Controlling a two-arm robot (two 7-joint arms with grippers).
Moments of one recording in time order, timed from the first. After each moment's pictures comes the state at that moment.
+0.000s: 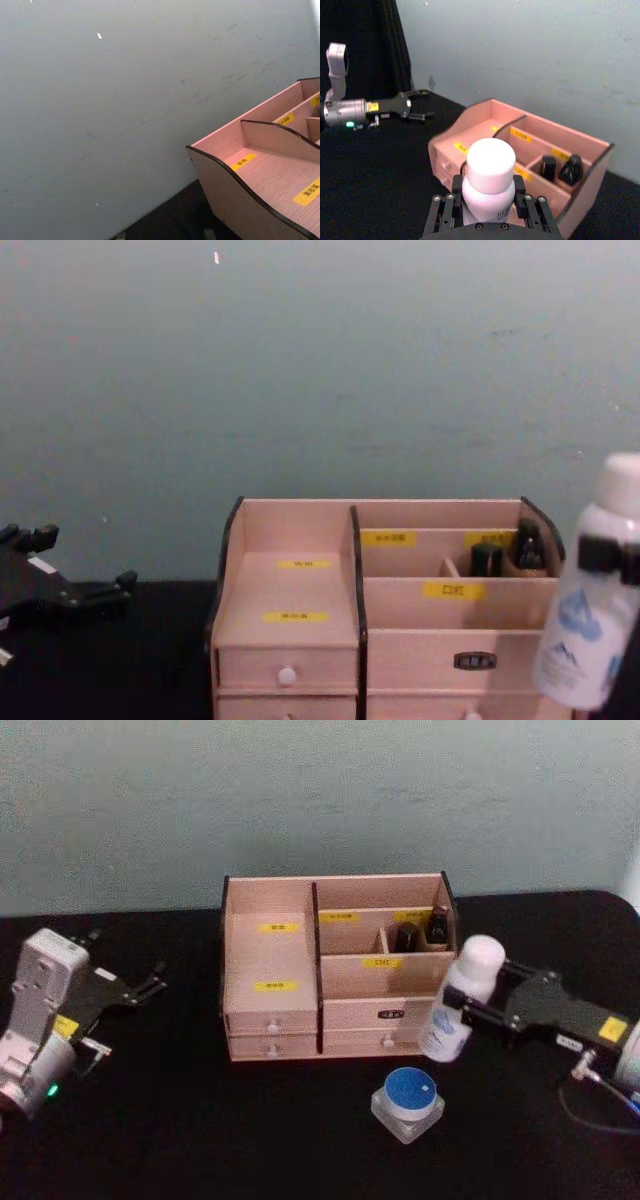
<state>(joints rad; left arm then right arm) -0.20 0.60 0.45 -1.41 -0.25 -0.12 0.03 0.03 0.70 -0.25 -1.73 0.63 0.09 0.57</state>
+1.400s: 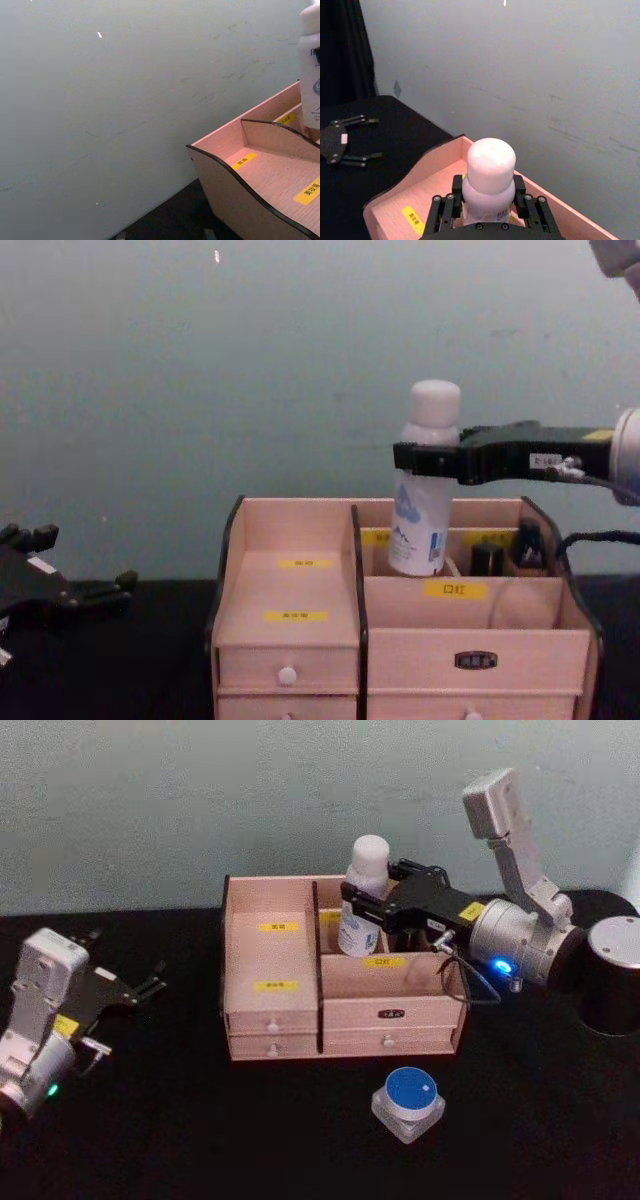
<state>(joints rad) -0.20 0.60 0.45 -1.41 -0.25 -0.12 0.03 0.51 0.41 -0.49 -1.40 0.42 0.20 0.43</state>
